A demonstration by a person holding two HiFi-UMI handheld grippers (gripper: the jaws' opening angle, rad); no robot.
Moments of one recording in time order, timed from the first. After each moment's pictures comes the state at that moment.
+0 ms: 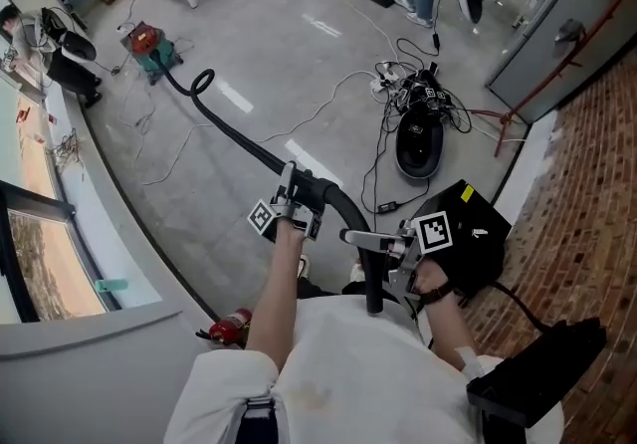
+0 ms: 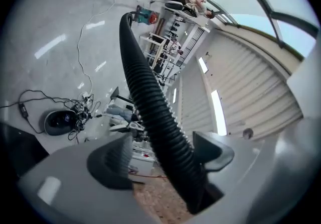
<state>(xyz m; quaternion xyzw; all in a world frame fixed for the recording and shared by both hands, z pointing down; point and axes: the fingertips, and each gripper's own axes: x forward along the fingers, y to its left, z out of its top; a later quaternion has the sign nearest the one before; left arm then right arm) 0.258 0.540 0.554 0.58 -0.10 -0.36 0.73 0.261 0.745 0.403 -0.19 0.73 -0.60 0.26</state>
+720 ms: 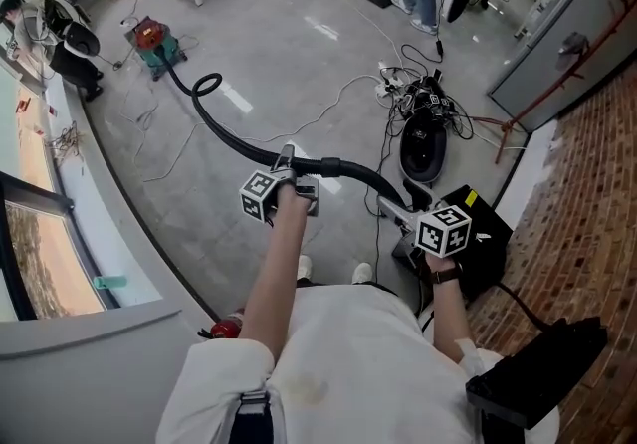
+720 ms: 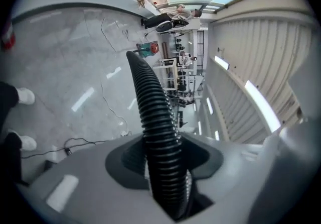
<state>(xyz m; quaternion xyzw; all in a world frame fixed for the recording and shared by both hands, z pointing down) 0.209 0.475 0.551 0.58 -0.38 -0.22 0.69 0.372 0.689 0.467 -0.61 0.74 -0.27 -0.04</state>
